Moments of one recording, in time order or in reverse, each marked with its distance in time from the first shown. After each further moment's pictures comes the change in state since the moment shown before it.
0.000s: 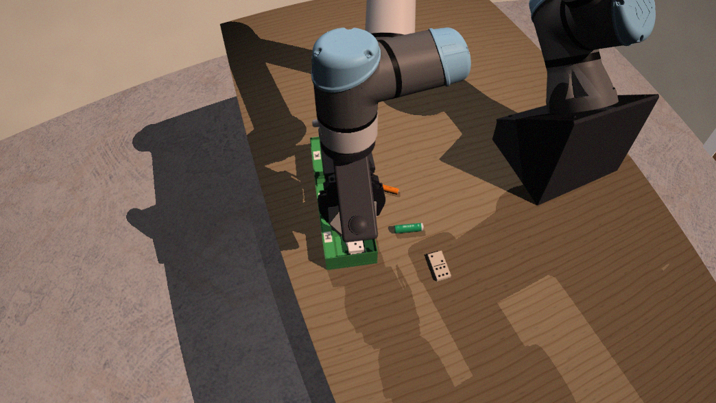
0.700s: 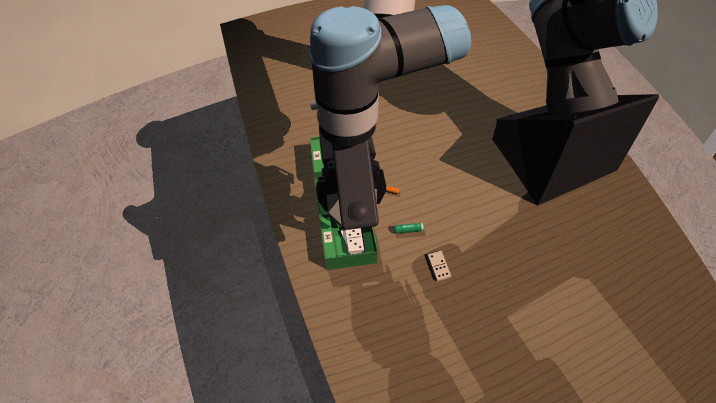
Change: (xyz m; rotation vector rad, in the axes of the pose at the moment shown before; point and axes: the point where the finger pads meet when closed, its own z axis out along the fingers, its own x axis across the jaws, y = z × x) arm 0.000 0.000 -0.031 0.000 0.001 0.000
